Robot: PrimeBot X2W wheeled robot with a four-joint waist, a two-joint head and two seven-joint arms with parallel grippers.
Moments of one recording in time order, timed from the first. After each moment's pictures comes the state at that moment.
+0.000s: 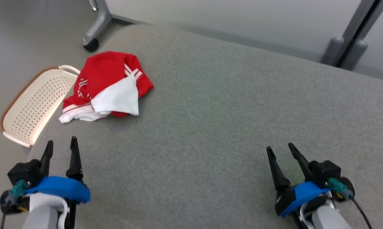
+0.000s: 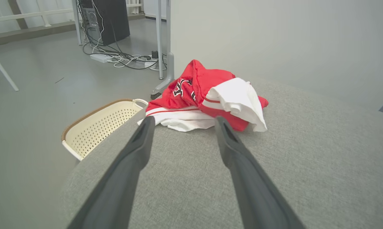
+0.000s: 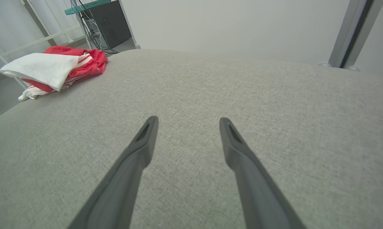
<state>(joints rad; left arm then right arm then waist) -0.26 0.20 0.01 0.59 -0.34 -0.13 -0.26 -0.24 -0.05 0.11 0.50 0.14 0.13 -0.26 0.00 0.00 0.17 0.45</state>
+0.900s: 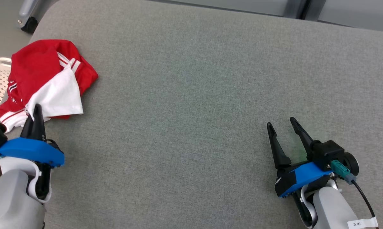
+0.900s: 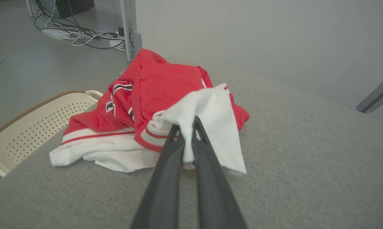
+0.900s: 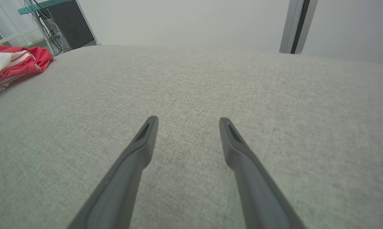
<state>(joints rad) -0.53 0.37 -0.21 0.79 -0.72 -0.13 -0.26 -0.31 -0.05 0.09 0.44 0.06 0.13 -0.26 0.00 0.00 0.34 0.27</state>
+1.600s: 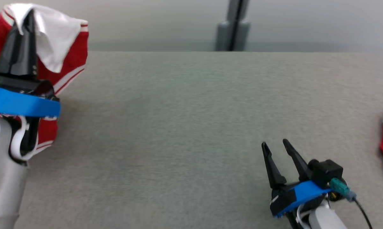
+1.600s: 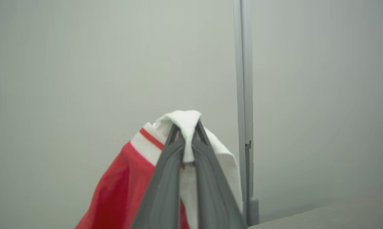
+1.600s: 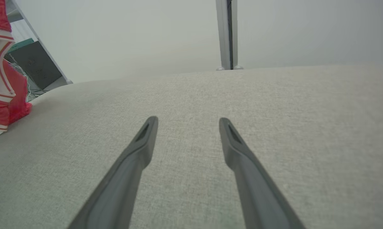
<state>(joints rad) -0.63 0.50 -0.28 0.25 -0.56 -0.13 -0.26 -0.22 -0.05 0.15 0.42 0.23 0.13 -0.26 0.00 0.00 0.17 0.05</state>
